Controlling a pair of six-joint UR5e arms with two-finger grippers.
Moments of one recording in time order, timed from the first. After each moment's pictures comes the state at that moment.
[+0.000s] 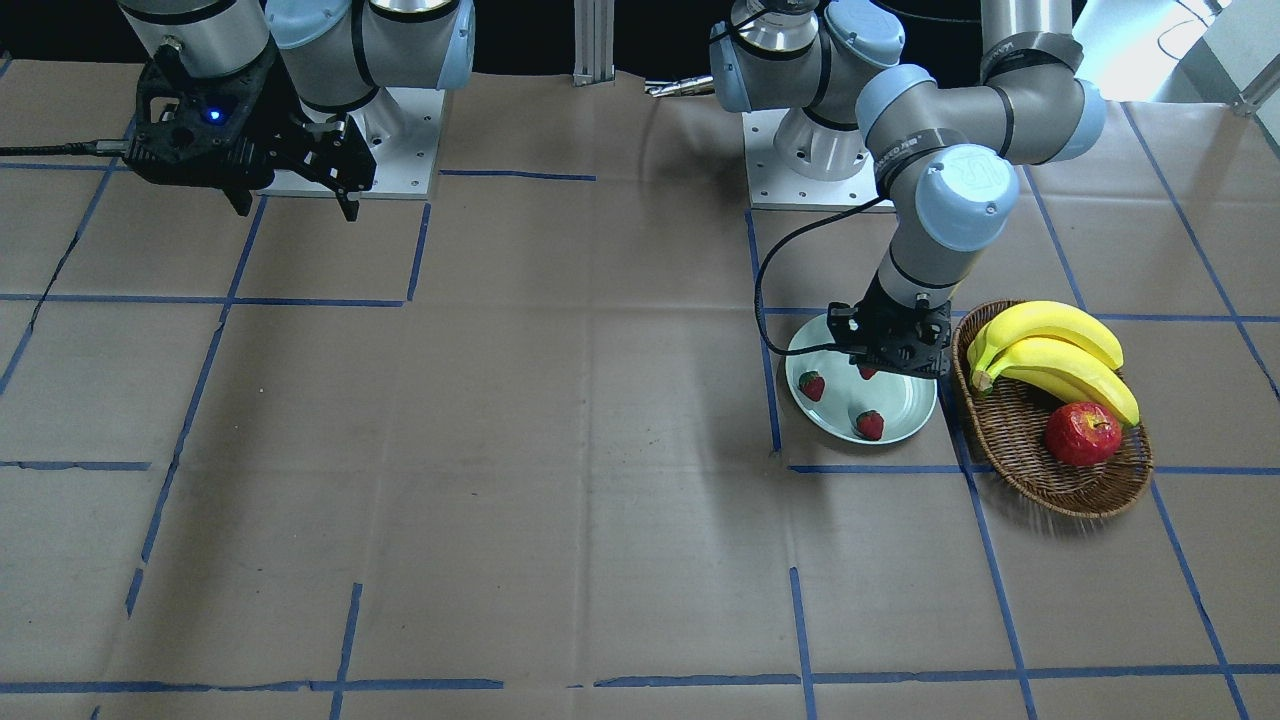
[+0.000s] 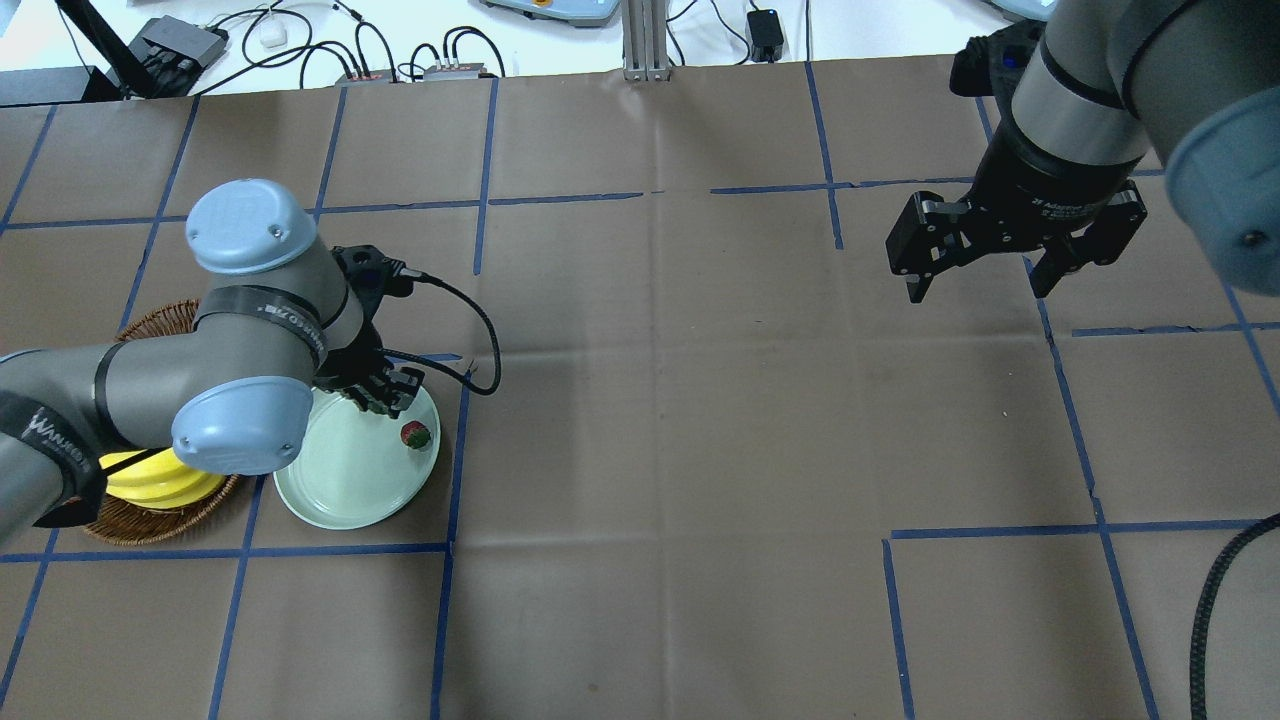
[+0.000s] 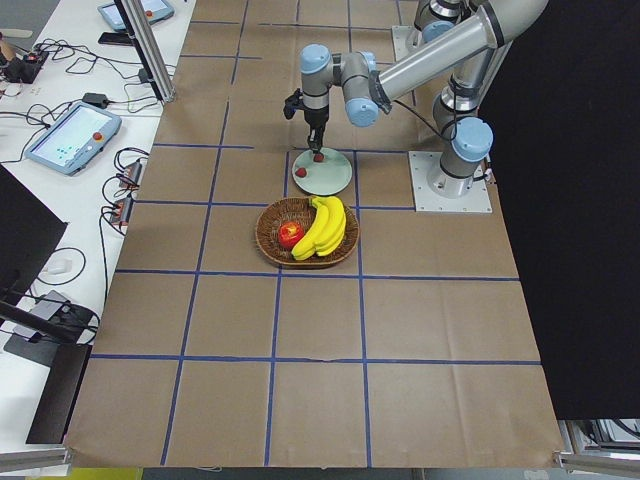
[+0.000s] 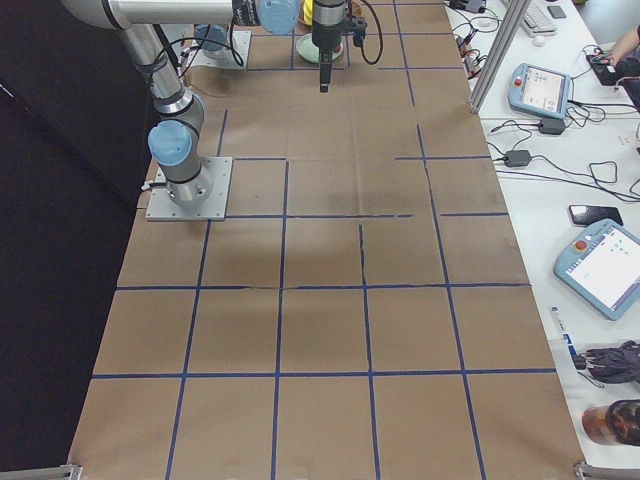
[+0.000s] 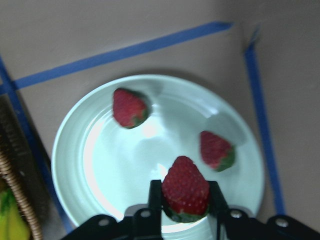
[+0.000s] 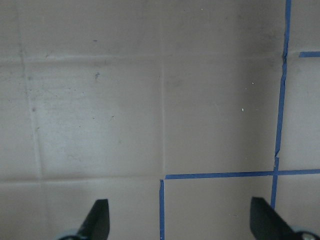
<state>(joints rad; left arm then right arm) -1.37 -1.65 -2.16 -0.98 1.67 0.44 1.56 -1.67 1.68 -1.54 -1.60 0.01</state>
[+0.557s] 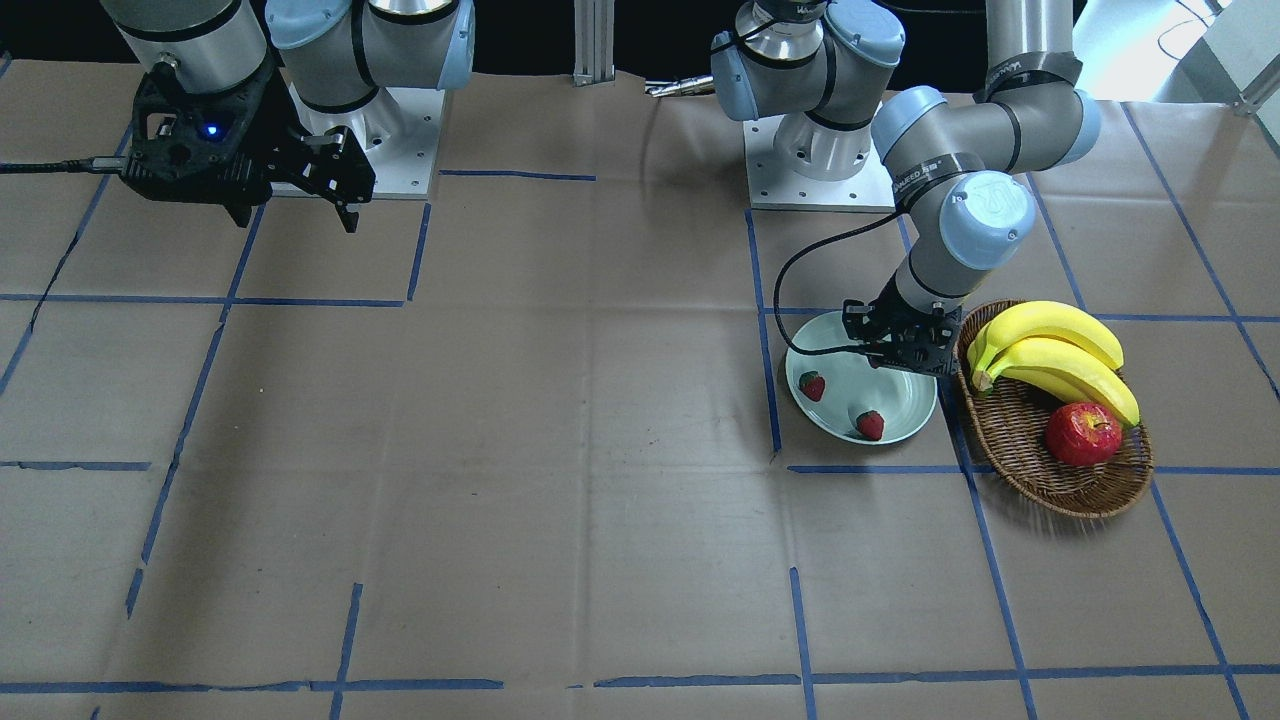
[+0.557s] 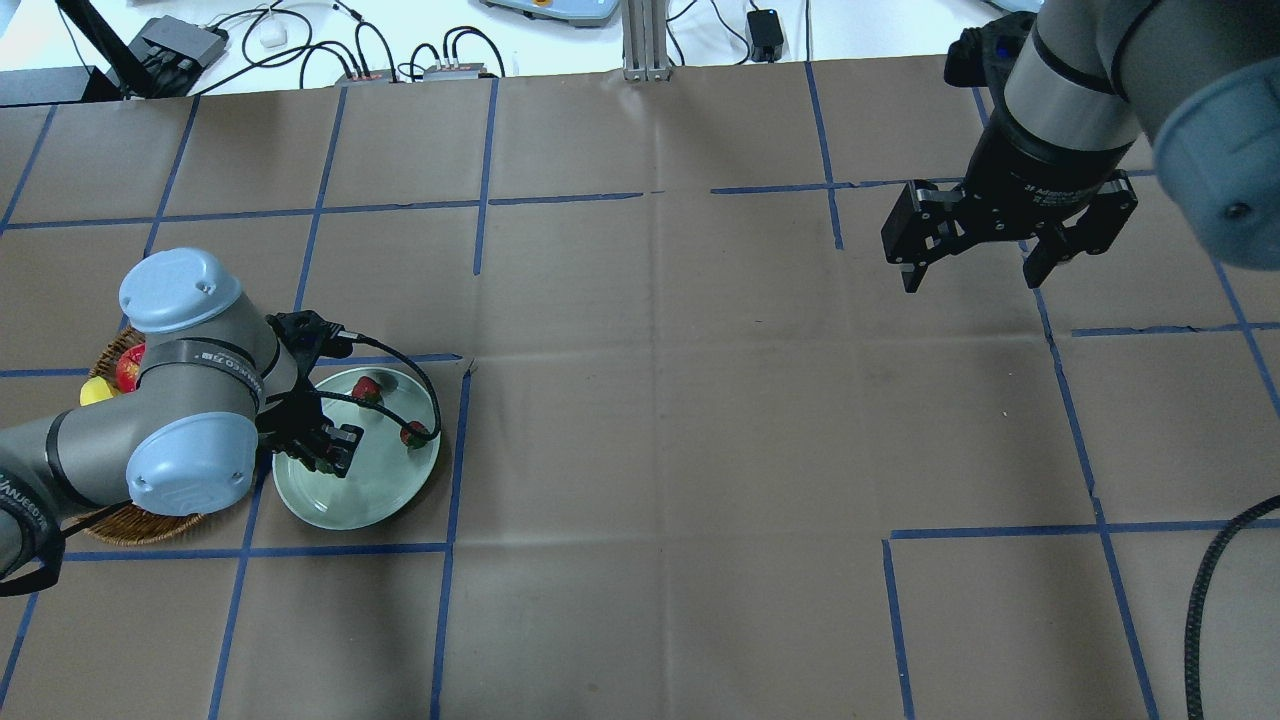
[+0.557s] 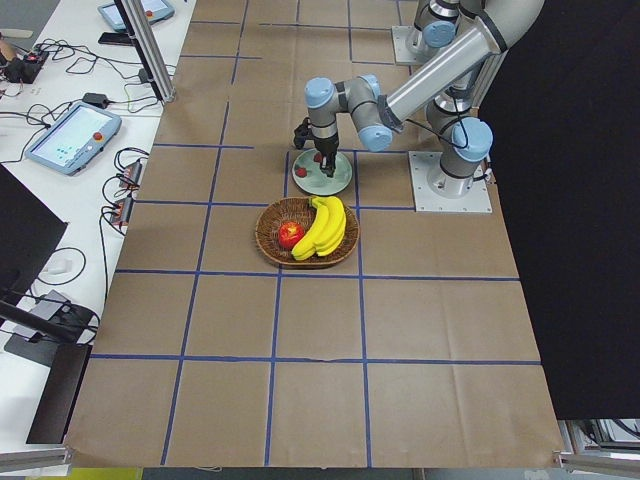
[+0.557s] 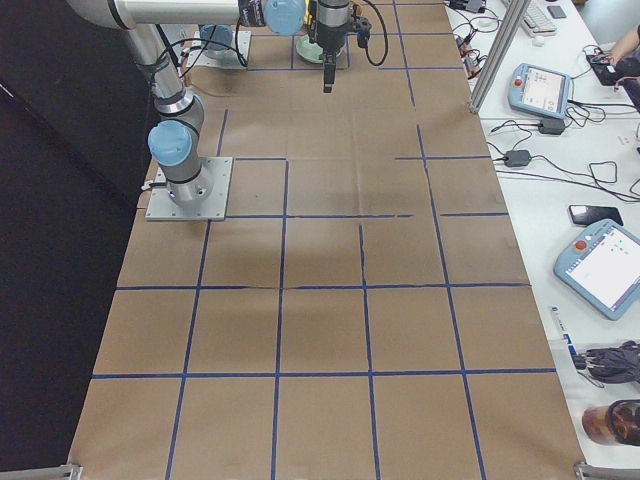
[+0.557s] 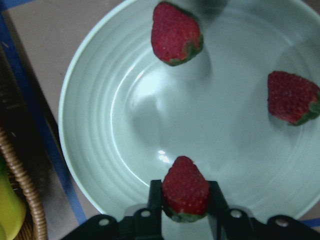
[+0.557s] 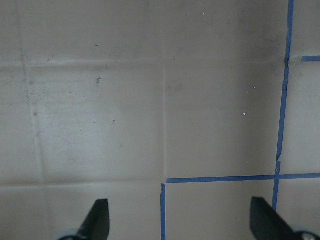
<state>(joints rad) -1.30 -1.67 -2.24 -0.93 1.67 0.48 1.56 -1.64 1.65 -1.54 -1.59 0.01</state>
